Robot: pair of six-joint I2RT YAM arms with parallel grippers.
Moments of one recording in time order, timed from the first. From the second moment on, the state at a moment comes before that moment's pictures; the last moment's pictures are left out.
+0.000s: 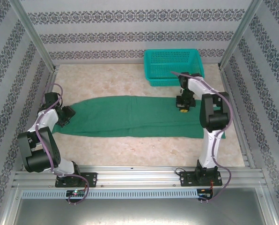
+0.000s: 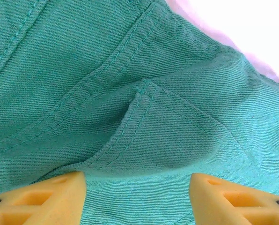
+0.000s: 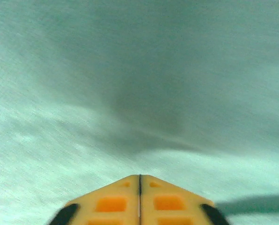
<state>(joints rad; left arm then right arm) 0.35 1.47 0.87 -0.53 0.10 -0.57 0.09 2.02 1.54 -1.13 0.05 0.30</state>
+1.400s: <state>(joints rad) 0.28 1.63 0.91 -0.46 0.18 -0.55 -0.44 1.64 1.00 -0.72 -0.27 0.49</state>
